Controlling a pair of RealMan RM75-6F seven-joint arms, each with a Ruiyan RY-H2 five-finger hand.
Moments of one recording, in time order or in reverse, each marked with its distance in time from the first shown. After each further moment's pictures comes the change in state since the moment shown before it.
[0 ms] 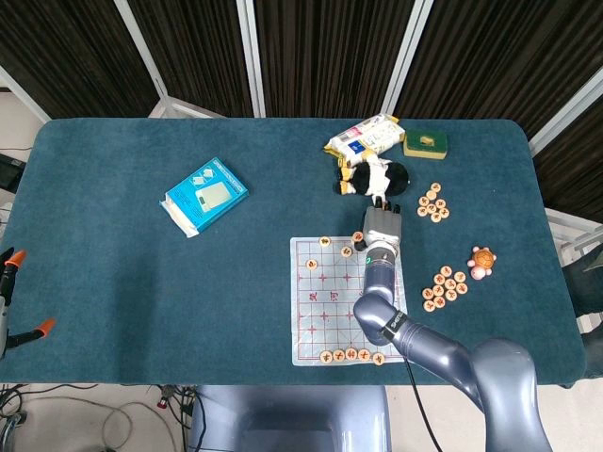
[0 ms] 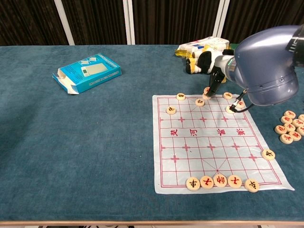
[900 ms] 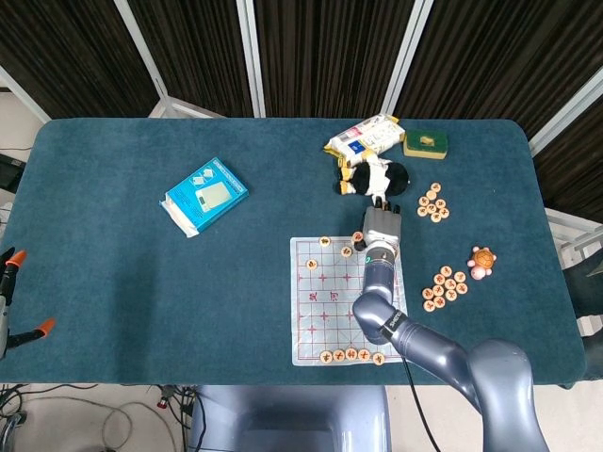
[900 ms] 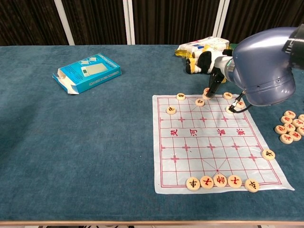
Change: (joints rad) left arm -0.001 -0.003 0.000 0.000 -0.001 -0.002 0.007; right arm 0.002 -0.013 0.009 0.030 -0.002 -0.013 -0.005
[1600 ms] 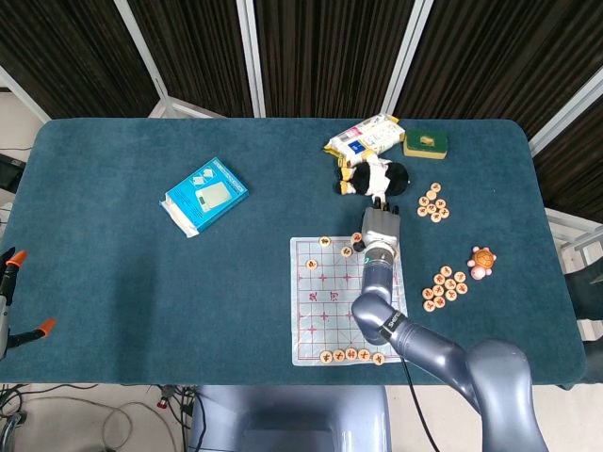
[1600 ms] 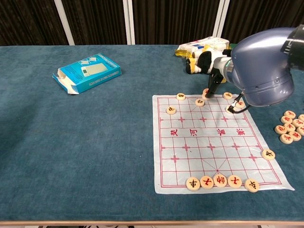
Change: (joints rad) left arm -0.001 -0.001 0.000 0.001 -0.001 -0.002 0.000; right arm 0.003 -0.005 0.003 -0.001 0.006 0.004 -0.011
